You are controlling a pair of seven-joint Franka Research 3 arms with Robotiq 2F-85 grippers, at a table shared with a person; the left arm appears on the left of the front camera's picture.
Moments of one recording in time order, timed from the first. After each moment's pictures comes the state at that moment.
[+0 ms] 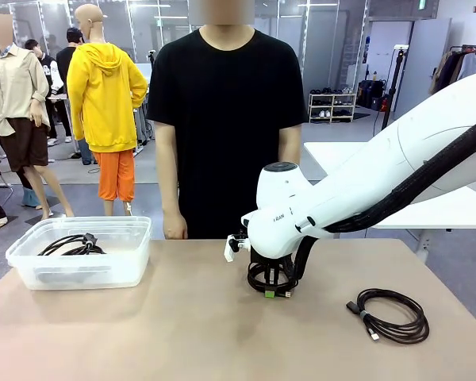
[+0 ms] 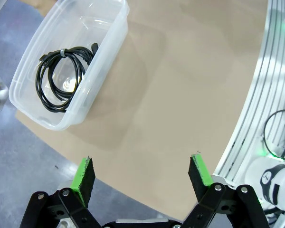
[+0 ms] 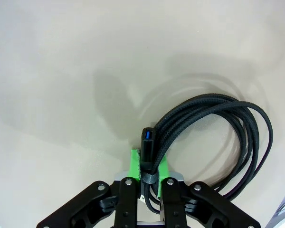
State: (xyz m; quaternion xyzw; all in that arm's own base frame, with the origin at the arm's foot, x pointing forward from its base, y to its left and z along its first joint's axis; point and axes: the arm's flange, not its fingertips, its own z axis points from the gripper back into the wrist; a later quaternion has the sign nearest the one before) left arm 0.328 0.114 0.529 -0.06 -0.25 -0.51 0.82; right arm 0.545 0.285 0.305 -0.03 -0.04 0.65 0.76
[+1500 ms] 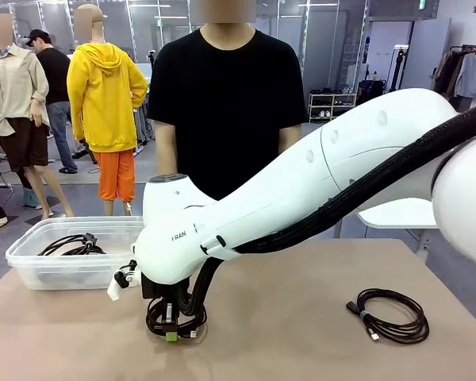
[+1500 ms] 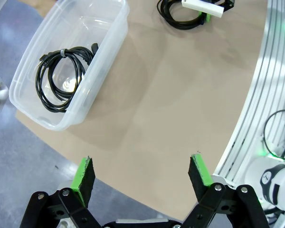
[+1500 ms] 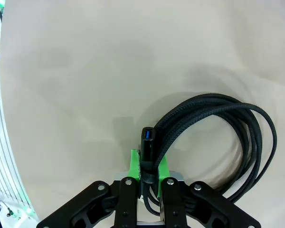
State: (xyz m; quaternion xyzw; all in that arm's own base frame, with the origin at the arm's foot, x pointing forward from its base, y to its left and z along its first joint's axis) left arm 0.328 0.114 0.529 -0.06 -0.25 -0.51 0.82; right arm 0.425 0.503 0.316 0.05 0.00 0.73 0.68
